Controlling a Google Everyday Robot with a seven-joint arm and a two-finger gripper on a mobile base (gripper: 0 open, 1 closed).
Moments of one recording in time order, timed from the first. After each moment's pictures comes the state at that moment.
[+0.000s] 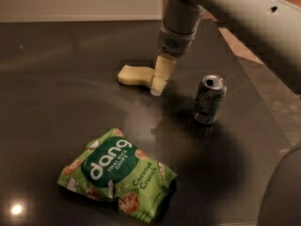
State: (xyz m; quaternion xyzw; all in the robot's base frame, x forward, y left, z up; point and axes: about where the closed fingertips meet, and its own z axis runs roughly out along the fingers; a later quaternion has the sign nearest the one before) arm 0.605 -0.054 0.881 -0.58 0.81 0.03 0.10
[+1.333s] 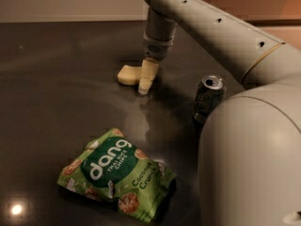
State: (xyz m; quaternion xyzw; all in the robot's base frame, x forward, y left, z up) arm 0.666 -0.011 0.828 -0.60 0.80 0.04 0.08
